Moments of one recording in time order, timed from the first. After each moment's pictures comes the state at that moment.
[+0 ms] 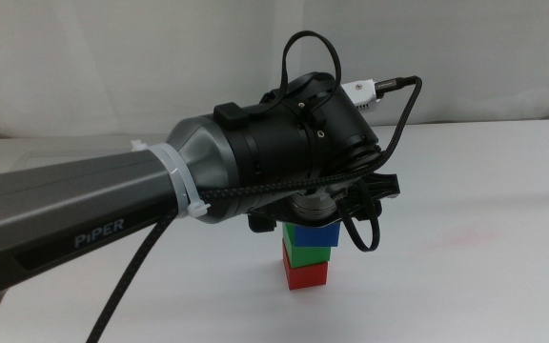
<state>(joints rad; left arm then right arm) -0.92 1.91 -1.56 0.42 1.03 -1.18 0.35 0.82 -1.12 0.20 1.13 -0.15</state>
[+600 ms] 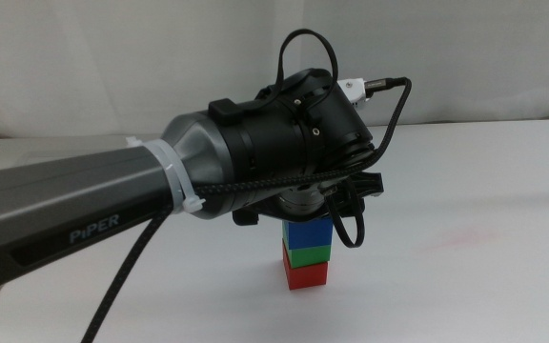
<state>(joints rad) -0.91 1.90 -1.56 0.47 1.09 -1.17 0.35 0.82 -1.12 0.20 1.13 -0.15</state>
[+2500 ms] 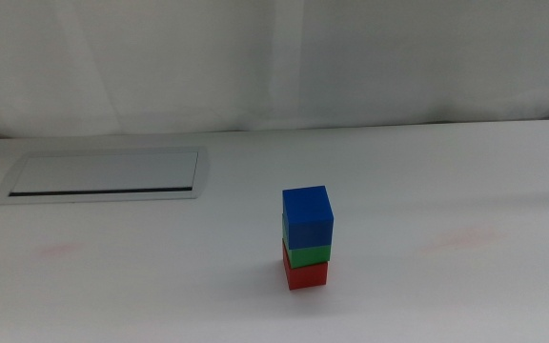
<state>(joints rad) 0.09 0.51 -0.39 0.26 0.44 -0.36 0.35 0.31 -1.03 -0.34 1.16 0.21</state>
